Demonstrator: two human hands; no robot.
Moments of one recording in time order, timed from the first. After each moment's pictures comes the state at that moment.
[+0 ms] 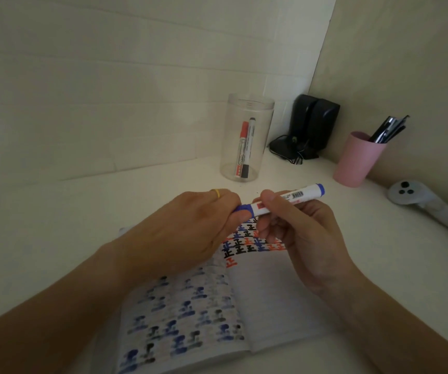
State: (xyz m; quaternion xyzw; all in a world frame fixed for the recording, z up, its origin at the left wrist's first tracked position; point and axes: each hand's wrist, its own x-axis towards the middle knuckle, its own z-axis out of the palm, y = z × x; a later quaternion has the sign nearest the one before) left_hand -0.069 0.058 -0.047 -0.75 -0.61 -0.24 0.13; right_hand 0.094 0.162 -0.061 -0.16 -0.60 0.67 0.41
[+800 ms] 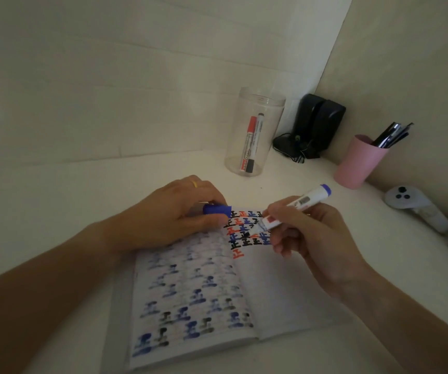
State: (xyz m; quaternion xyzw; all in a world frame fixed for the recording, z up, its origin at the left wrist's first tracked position) left_hand -0.126 0.057 -0.071 -0.74 -0.61 -0.29 -0.05; right_hand 0.108 0.158 -0.056 -0.25 -0.66 0.63 0.33
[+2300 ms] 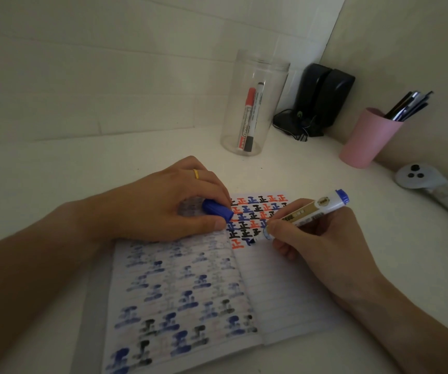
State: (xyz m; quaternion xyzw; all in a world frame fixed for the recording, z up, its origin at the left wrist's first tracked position) left_hand -0.131 0.068 -0.080 -0.79 -0.56 -0.24 -0.06; right_hand 0.117 0.161 -0.091 -0.30 -0.75 0.47 0.35
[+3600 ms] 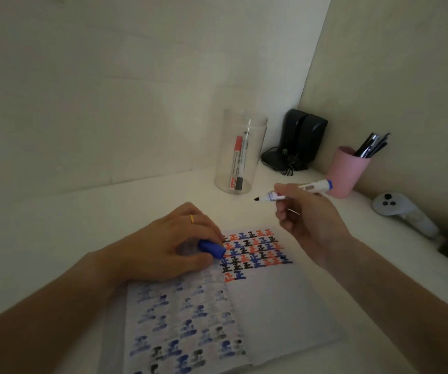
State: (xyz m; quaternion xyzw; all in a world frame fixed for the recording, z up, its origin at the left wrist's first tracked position) left_hand -0.128 0.063 -0.075 -0.78 -0.57 -0.24 -0.08; right_hand 0.095 0.206 -0.035 -0.34 -0.54 0.66 0.40
